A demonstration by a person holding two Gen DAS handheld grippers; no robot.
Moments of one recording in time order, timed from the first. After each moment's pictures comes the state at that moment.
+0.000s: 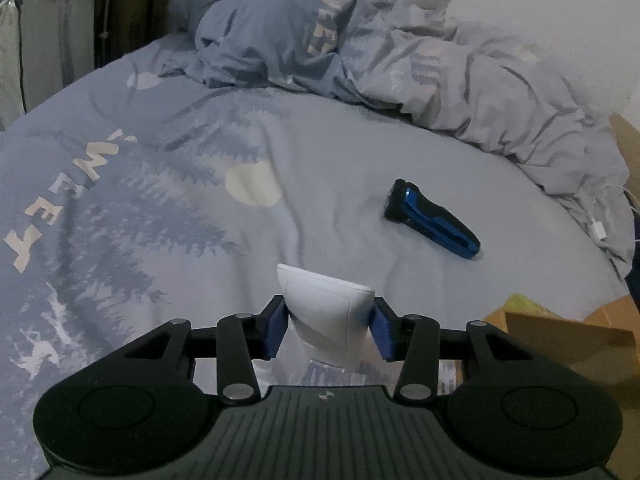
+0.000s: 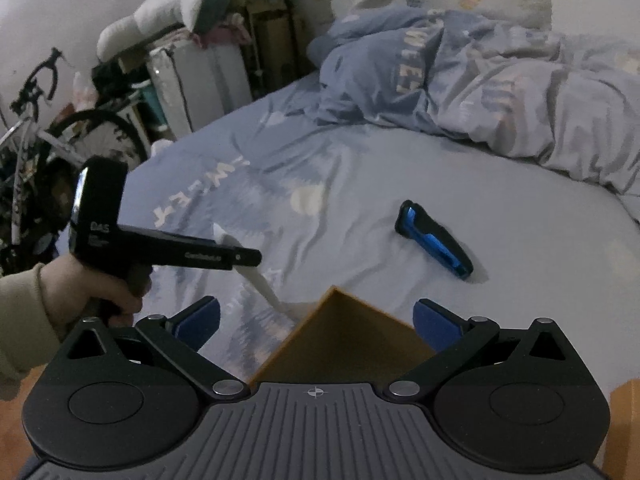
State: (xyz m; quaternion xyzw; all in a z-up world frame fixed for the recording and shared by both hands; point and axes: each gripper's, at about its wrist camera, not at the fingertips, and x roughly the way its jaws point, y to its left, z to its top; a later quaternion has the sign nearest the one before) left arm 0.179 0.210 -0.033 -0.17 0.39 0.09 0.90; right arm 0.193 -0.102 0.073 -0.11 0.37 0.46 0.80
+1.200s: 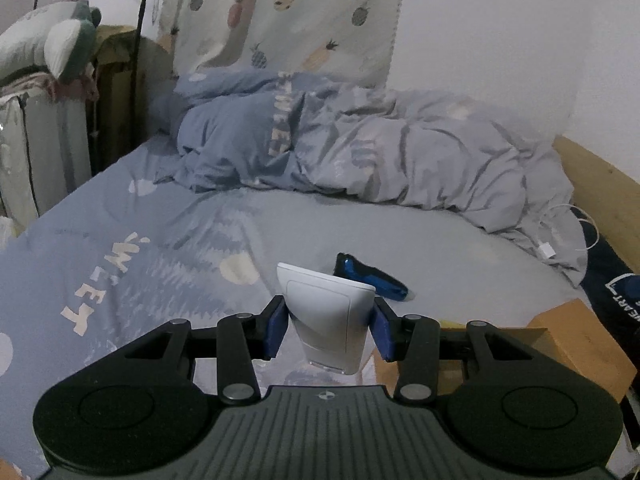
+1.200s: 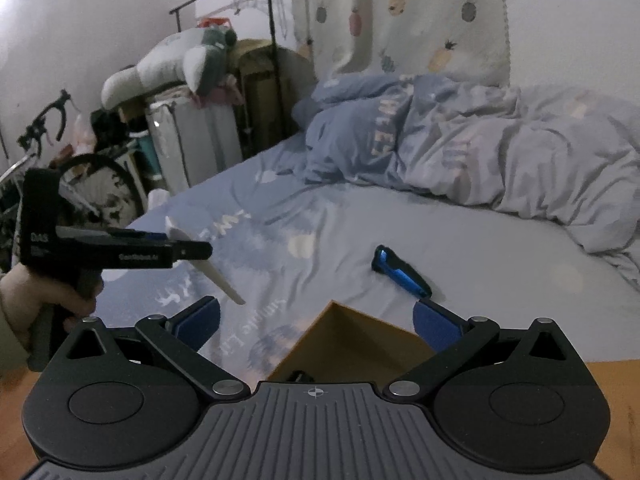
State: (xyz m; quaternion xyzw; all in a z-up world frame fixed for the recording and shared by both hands) left arm 0.090 0.154 0.080 -0.11 0.29 0.06 0.95; right arm 0.111 -0.187 0.158 -0.09 0.30 0.44 0.84
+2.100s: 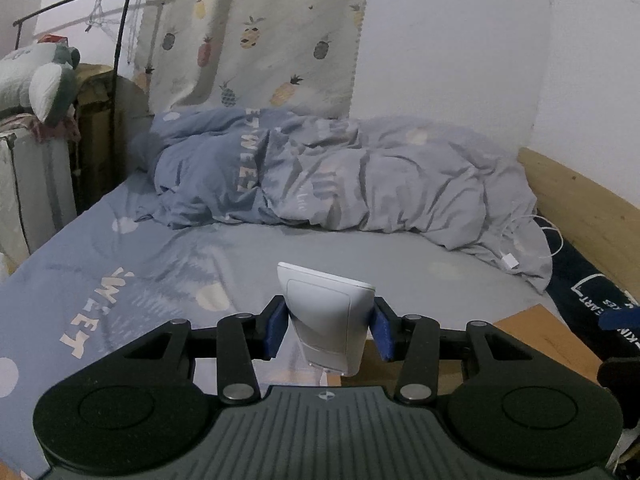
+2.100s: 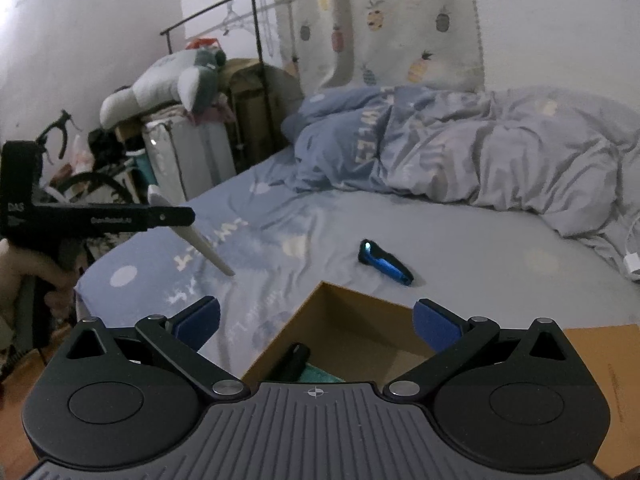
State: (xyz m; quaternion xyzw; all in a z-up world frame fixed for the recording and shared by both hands) left arm 0.053 0.112 0.120 -0.08 0.25 0.03 0.96; right arm 0.069 -0.251 0.168 -0.06 0.29 0.42 0.86
